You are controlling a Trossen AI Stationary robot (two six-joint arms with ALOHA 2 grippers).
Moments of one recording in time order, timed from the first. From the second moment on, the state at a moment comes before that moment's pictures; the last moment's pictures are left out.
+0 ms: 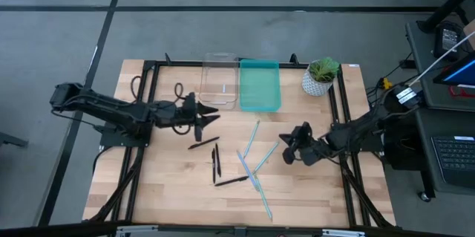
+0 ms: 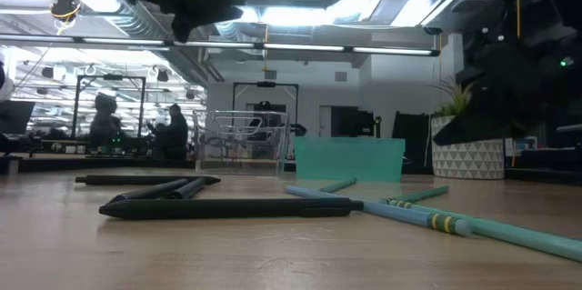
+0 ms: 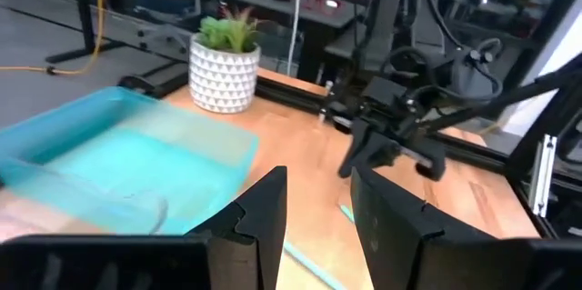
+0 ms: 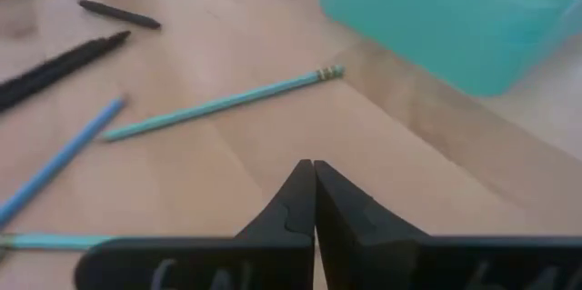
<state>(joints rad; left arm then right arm) -0.10 1.07 0.53 0.39 -0.35 -0.29 0.51 1.38 0.32 0.25 0.84 0.86</state>
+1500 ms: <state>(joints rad) -0.21 1.66 0.90 0.40 -0.44 -0.37 0.59 1.81 0.36 0.51 1.02 0.94</state>
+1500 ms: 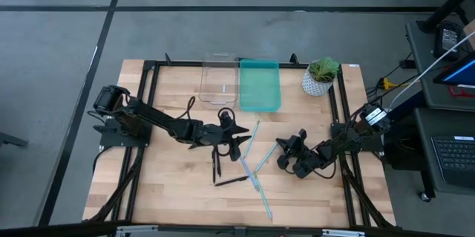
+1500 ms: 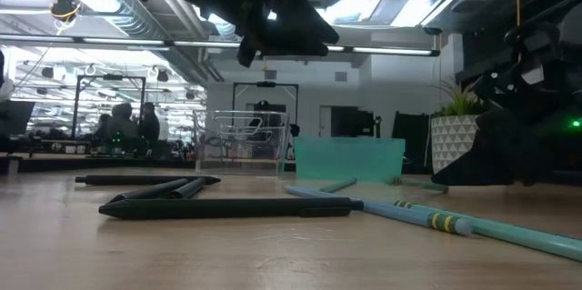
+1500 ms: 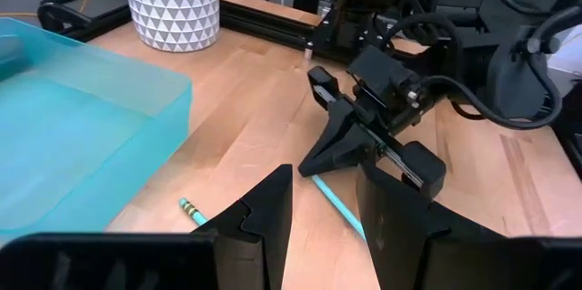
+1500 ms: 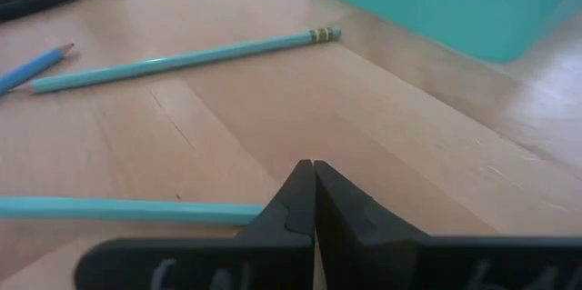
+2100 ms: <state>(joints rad) -0.22 1.66 0.90 0.38 -0.22 -0.54 0.59 1.81 0.36 0.50 1.00 0.96</state>
